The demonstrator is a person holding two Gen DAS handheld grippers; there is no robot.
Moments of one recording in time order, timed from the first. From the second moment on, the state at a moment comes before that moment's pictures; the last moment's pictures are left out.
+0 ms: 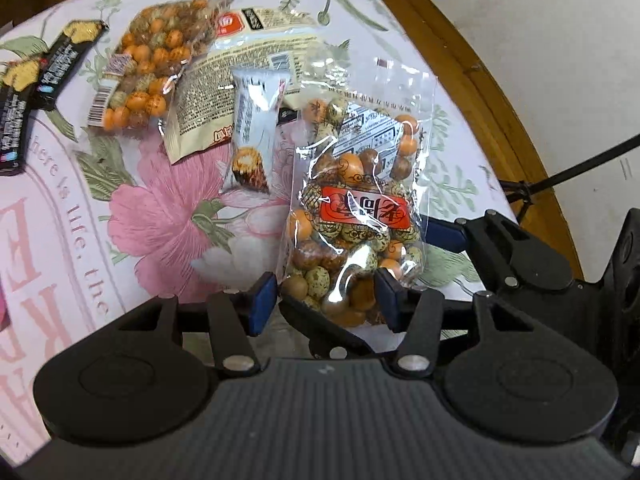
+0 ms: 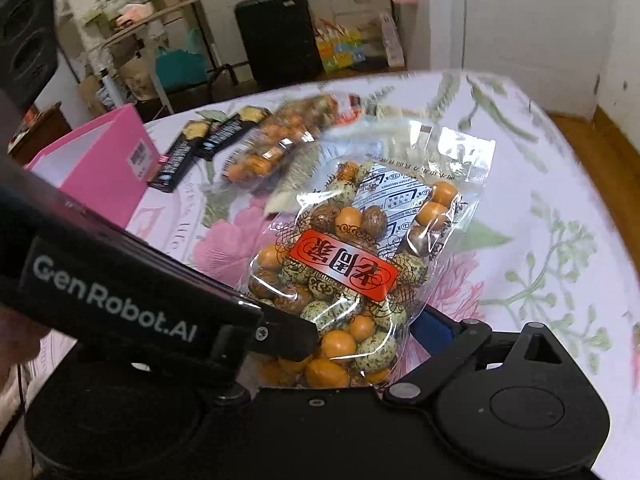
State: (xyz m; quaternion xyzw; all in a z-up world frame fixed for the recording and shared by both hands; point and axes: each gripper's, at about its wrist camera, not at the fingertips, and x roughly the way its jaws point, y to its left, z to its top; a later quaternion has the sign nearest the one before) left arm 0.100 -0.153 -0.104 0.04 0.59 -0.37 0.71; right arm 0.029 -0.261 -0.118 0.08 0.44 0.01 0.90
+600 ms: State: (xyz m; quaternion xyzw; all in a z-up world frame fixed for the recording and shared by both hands) left arm 0.080 -0.006 -0.042 -0.06 0.57 -0.29 0.77; right arm 0.048 -0.164 -0.054 0.01 0.42 0.18 0.89
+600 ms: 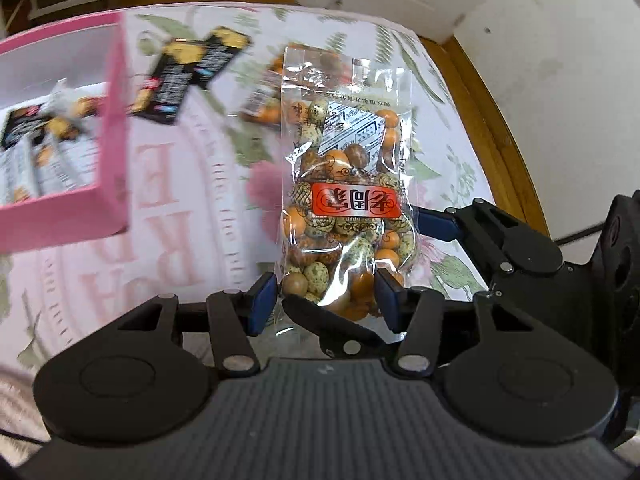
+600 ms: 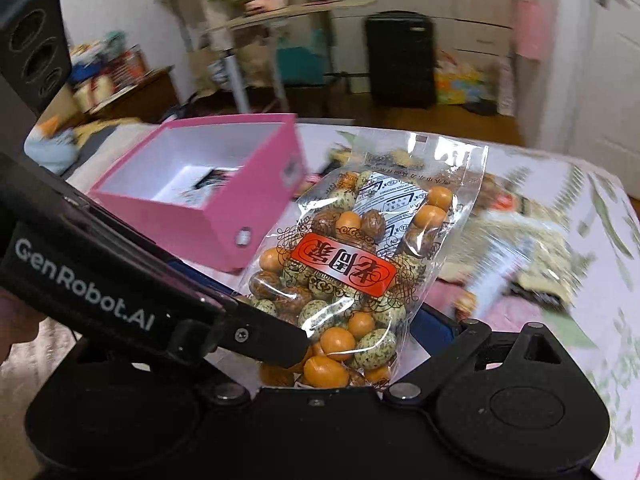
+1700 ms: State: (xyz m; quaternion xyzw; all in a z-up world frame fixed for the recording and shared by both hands) left arm 0.240 0.194 -0.113 -0.22 0.61 -0.12 0.76; right arm 0.240 0.006 -0.085 -0.09 0.50 0.33 0.79
